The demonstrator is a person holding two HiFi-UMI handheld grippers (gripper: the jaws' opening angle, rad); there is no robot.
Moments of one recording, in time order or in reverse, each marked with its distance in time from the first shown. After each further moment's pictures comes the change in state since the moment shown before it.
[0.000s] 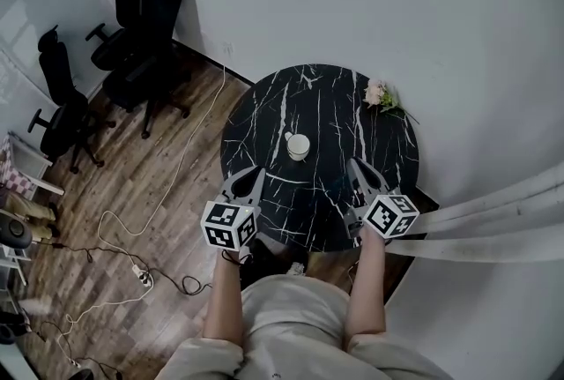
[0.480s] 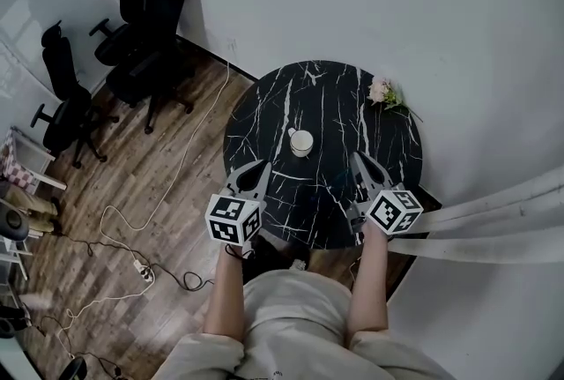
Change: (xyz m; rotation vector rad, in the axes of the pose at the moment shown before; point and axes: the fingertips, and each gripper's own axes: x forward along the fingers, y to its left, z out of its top) left arm 0.005 -0.006 0.004 0.023 0.001 -0.008; right arm 0.004 0.004 0.007 -0.013 -0.013 0.017
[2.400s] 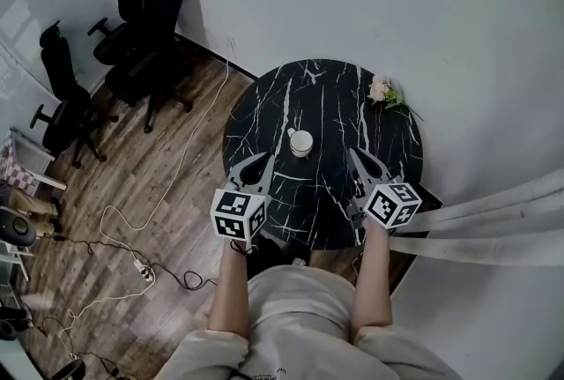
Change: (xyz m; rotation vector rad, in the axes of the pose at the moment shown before) left arm 0.017 0.000 0.016 0.038 -0.014 0.020; right arm 0.018 -0.002 -0.001 -0.067 0.066 0.014
